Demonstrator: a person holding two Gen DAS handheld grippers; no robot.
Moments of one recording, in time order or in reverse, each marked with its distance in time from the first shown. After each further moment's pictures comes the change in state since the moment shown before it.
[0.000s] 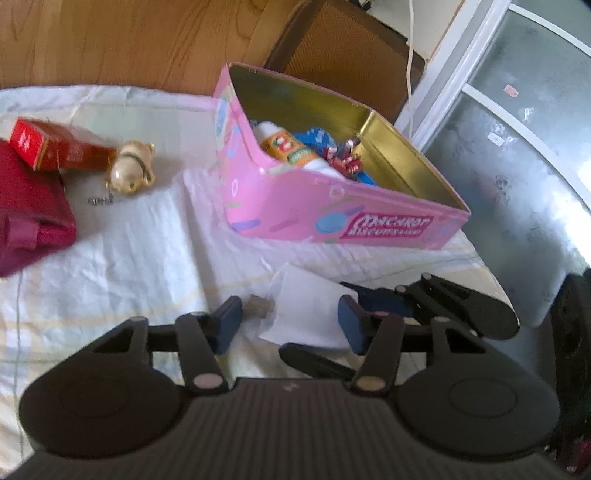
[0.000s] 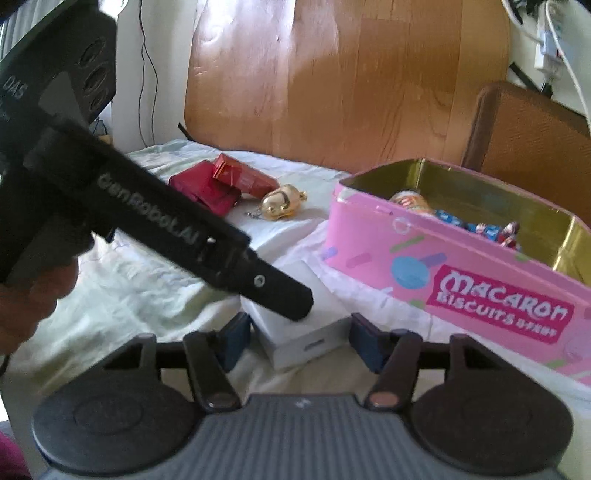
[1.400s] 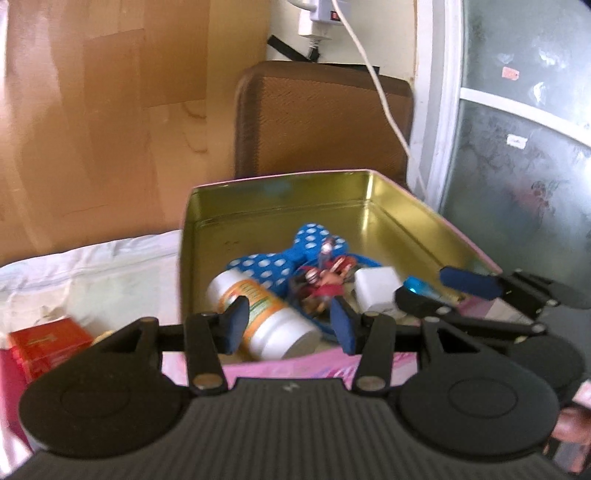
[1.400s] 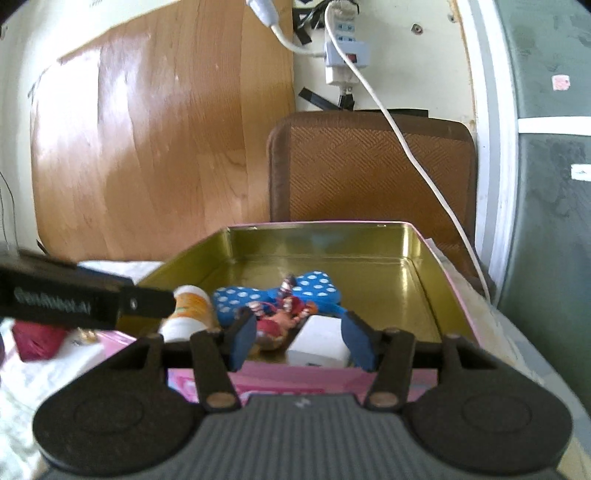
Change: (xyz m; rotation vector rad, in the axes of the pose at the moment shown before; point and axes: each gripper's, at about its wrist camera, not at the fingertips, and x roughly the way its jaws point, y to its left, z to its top) left arm 0.034 -0.099 0.068 0.283 -0.187 0.276; right arm -0.025 -0.132 0.017 0.344 -0.183 -0.323
